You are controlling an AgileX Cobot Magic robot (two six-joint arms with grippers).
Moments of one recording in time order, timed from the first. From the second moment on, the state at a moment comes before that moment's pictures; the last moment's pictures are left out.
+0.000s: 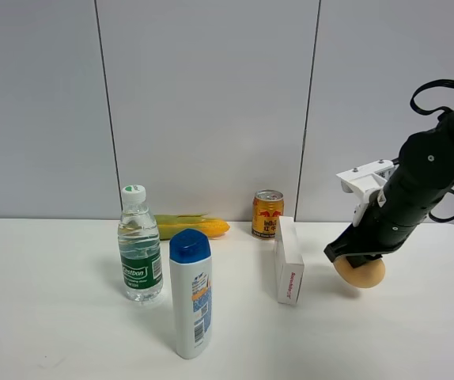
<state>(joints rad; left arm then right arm) 0.09 -0.01 -0.51 -0.01 1.05 0.04 0.24 1.92 -1.06 -0.27 0.25 0.11</state>
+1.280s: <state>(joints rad) 0.09 -0.01 -0.51 -0.01 1.05 0.04 0.22 2.01 -1.06 -0.13 0.05 0.28</state>
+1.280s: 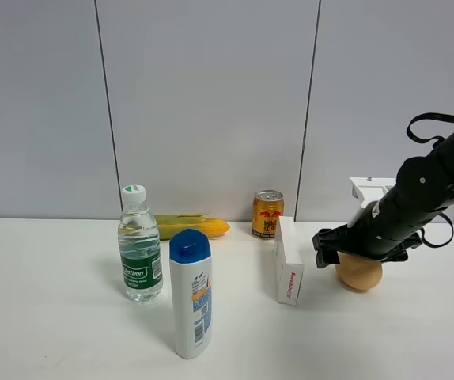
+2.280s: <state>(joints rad) 0.09 -0.01 -0.51 -0.01 1.05 0.04 0.22 1.48 -1.06 -0.18 0.49 0.29</state>
